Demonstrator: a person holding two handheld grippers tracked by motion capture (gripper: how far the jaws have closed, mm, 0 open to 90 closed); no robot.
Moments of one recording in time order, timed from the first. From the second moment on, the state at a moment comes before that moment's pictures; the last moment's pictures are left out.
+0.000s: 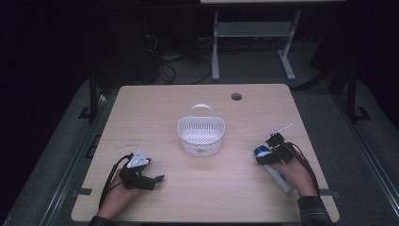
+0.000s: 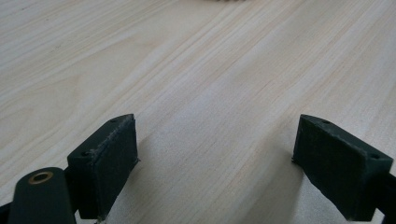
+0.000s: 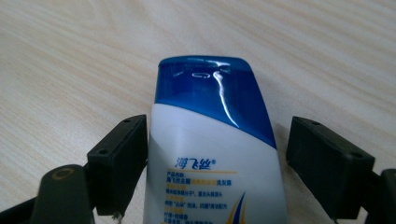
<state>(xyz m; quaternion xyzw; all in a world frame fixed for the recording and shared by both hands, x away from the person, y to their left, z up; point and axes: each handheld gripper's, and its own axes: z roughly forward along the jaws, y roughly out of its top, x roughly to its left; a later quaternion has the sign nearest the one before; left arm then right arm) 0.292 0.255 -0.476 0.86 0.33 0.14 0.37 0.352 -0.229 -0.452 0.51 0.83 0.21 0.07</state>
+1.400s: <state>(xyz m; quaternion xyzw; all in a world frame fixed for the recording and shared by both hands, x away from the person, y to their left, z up) 0.291 0.256 -0.475 0.86 0.32 0.14 0.37 0.336 -0.242 -0.423 0.50 0.81 0.27 0.13</state>
